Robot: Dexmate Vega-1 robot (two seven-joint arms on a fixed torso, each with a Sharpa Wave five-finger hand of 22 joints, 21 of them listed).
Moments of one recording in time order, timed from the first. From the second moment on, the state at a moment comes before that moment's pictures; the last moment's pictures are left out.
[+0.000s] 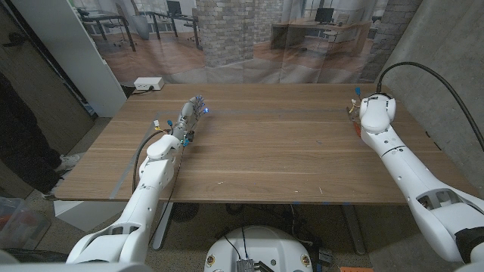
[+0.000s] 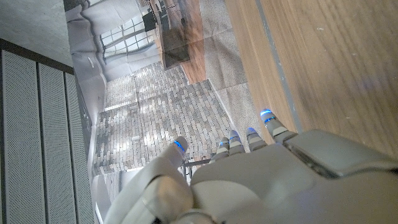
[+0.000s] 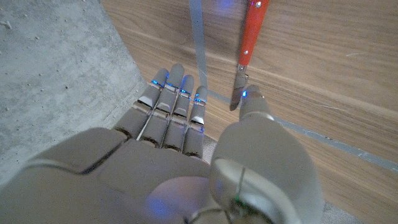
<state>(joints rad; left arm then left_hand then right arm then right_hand) 0.80 0.16 -0.07 -1.17 -0.22 -0.16 -0.33 0.07 0.10 0.58 0.16 0.23 -0.12 0.07 0.19 0.17 -0.10 0.01 0.21 0.18 -0.14 0.05 0.19 0.18 -0.15 0.06 0.54 0.18 -0.65 -0.46 -0.26 -1.42 -1.44 -0.56 0.69 0.71 0.01 0.19 -0.14 0.26 0.62 0.02 0.26 0.21 0.67 0.04 0.34 0.27 0.61 -0.06 0.61 0.50 0.52 -0.03 0.34 0.23</state>
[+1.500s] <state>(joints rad) 0.75 0.16 -0.08 -1.10 -0.20 -0.17 -0.35 0.06 0.09 0.58 0.16 0.23 -0.12 0.07 0.19 0.17 -0.10 0.01 0.21 0.18 -0.14 0.05 0.19 0.18 -0.15 0.06 0.53 0.18 -0.59 -0.45 -0.33 -1.29 -1.47 -0.59 0.73 0.76 0.02 0.16 -0.13 0.29 0.69 0.03 0.26 0.22 0.71 0.03 0.40 0.32 0.66 -0.06 0.65 0.56 0.54 -0.03 0.38 0.25</state>
